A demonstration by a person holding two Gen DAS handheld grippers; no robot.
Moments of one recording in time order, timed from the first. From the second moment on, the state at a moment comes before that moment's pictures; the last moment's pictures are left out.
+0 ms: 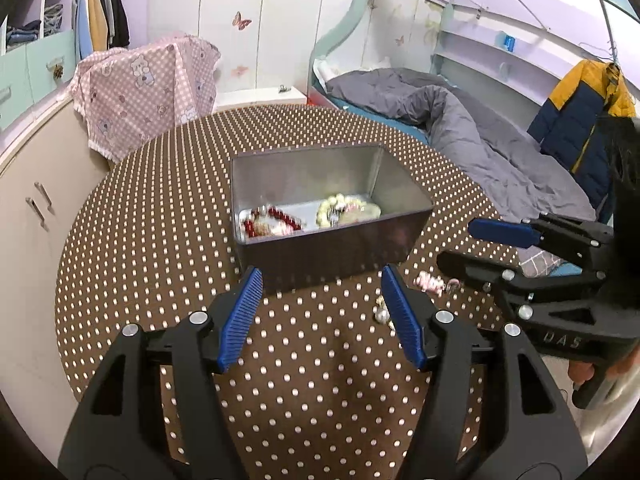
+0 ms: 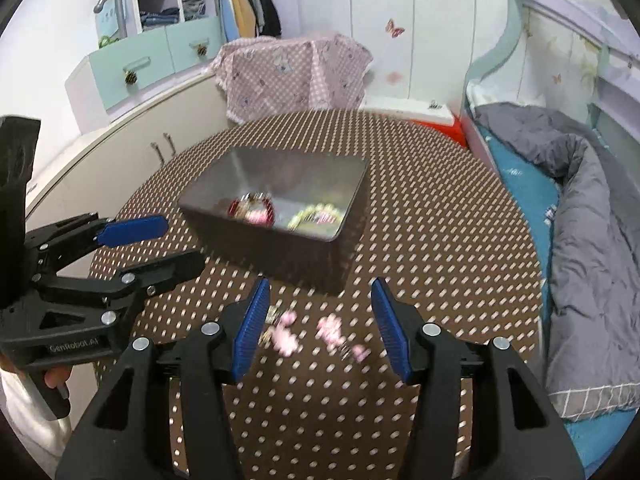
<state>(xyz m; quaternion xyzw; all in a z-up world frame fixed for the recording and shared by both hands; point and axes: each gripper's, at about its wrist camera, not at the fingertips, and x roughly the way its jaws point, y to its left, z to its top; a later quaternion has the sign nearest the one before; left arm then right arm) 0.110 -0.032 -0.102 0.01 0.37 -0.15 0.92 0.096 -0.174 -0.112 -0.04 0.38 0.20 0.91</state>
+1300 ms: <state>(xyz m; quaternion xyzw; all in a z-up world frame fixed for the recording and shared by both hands) 0.120 -0.064 -0.146 0.04 0.41 -0.23 0.88 0.092 -0.173 -0.139 -0.05 0.41 0.19 0.89</state>
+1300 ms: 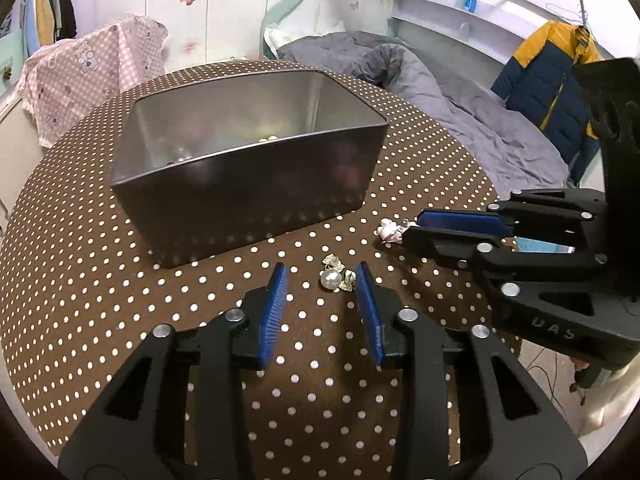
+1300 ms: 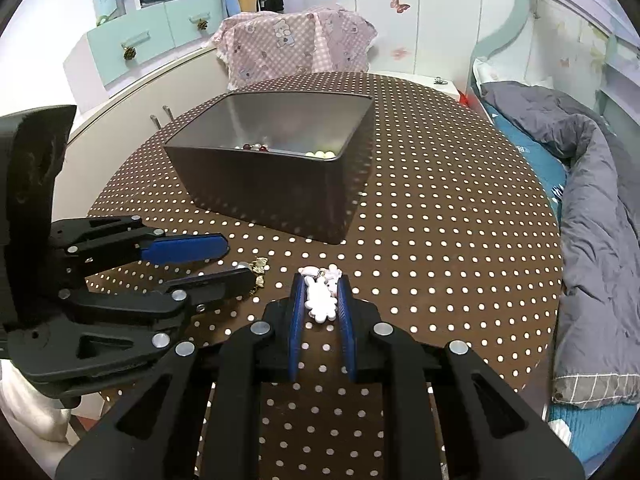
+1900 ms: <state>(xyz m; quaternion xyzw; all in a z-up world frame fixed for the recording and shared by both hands) 0.129 -0.042 -0.148 -0.01 0.41 -0.24 0.88 0.093 -0.174 -0.142 -0.05 0.41 0.19 0.89</state>
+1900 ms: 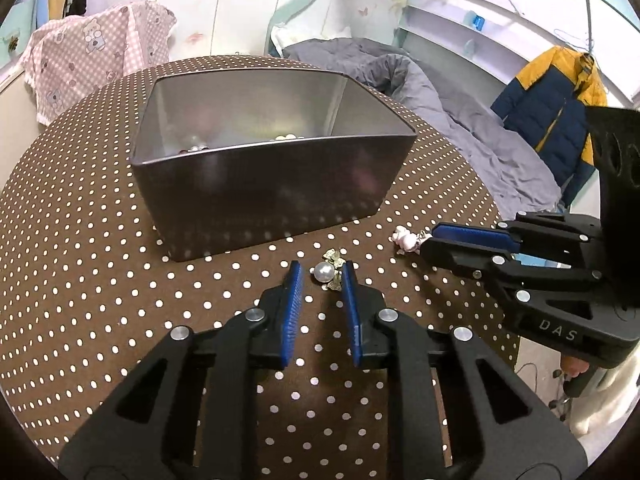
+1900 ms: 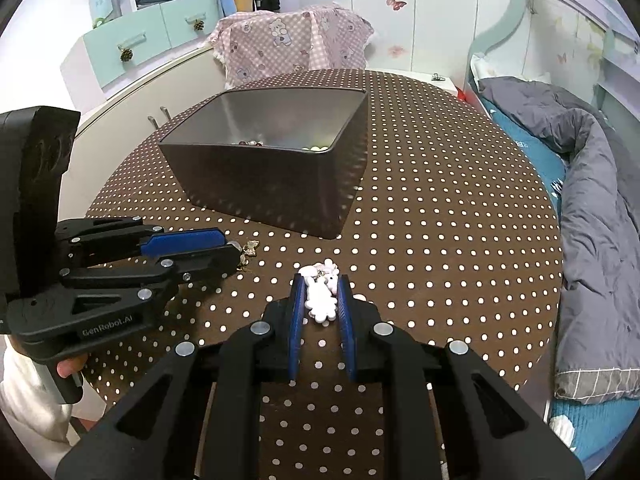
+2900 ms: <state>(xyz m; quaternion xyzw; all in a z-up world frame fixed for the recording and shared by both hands) 0.141 -0.040 -0.145 0.00 0.41 -0.23 0.88 0.092 -0.173 -0.143 -0.05 0.41 0.19 0.89</state>
